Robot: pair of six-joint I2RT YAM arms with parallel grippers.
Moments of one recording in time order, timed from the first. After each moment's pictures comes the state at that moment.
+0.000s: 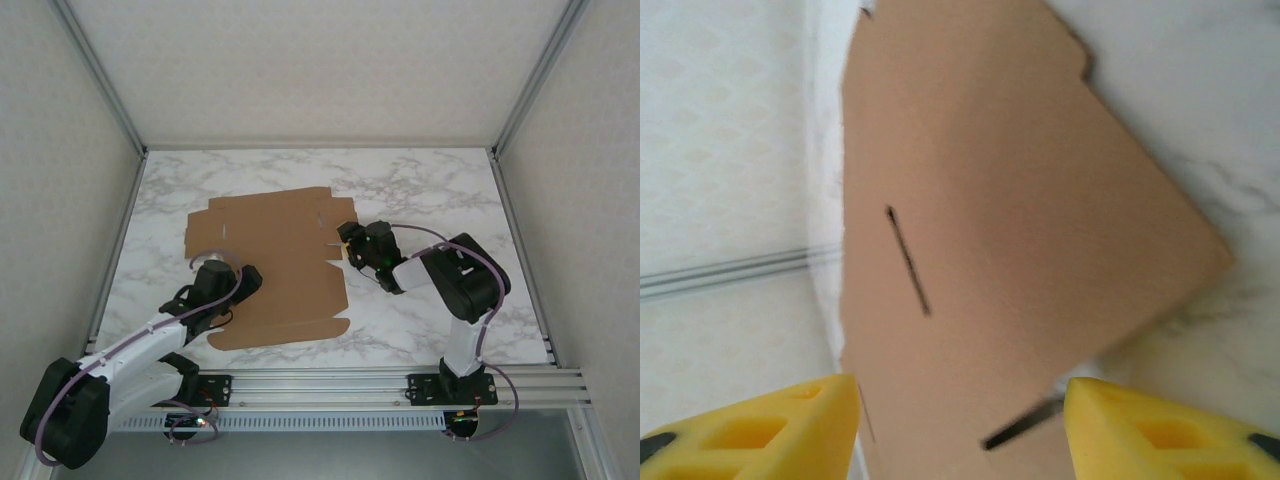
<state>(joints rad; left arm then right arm) -0.40 0.98 0.31 -0.13 -0.07 -0.98 0.56 1.86 0.69 0.68 -0.11 1.46</state>
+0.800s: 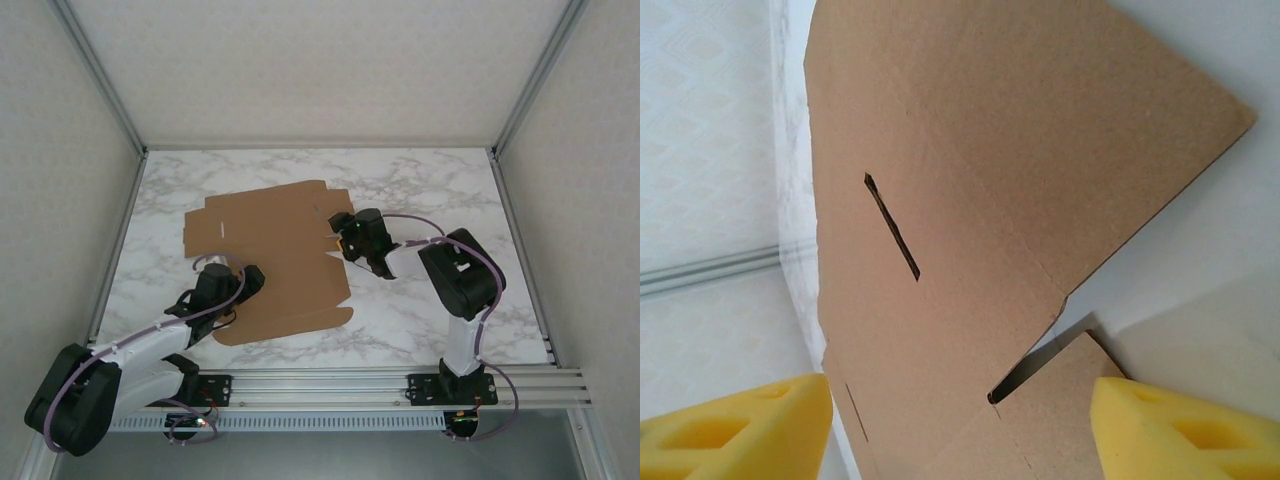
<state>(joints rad) -0.40 1.05 0.24 0.09 -0.05 -0.97 0.56 1.91 0.87 0.48 -0.13 1.46</state>
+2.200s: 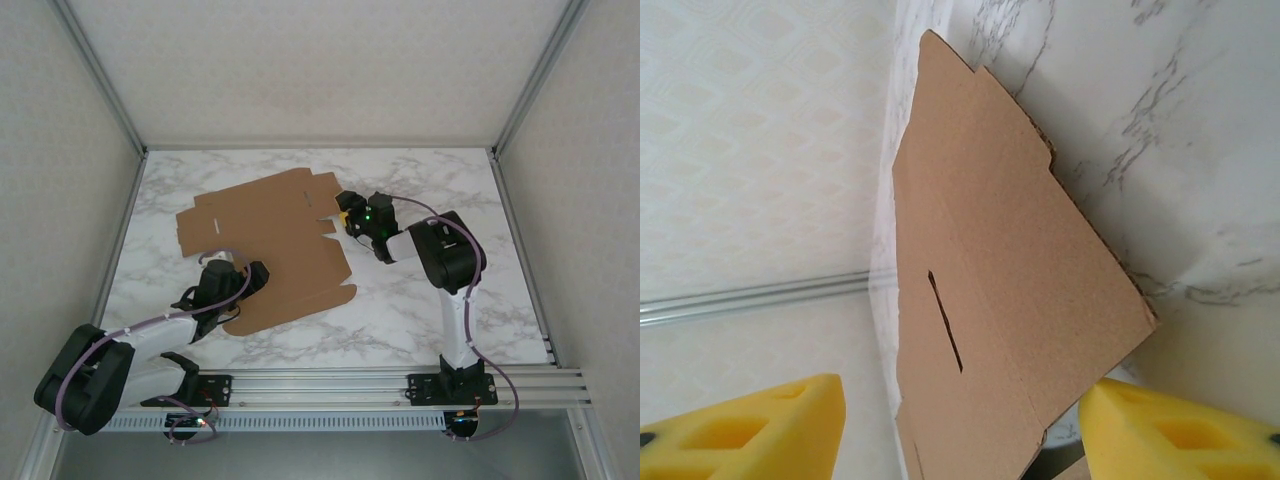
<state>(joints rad) -0.40 1.17 0.25 0.24 -0.02 -0.92 0.43 2.16 1.04 0.80 -0.27 1.44</state>
